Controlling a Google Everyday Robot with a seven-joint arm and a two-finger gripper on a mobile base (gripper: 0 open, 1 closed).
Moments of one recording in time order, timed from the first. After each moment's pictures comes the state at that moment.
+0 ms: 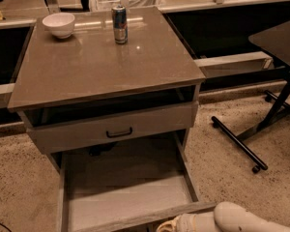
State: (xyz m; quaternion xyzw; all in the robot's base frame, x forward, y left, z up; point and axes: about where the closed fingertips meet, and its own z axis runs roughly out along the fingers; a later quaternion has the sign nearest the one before) arm 0.321 -0.060 0.409 -0.73 0.53 0.24 0.37
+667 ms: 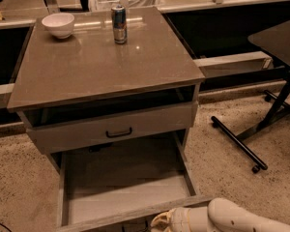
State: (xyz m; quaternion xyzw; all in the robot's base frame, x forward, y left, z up) arm 0.355 -0.041 0.398 -0.70 0.55 0.24 0.40
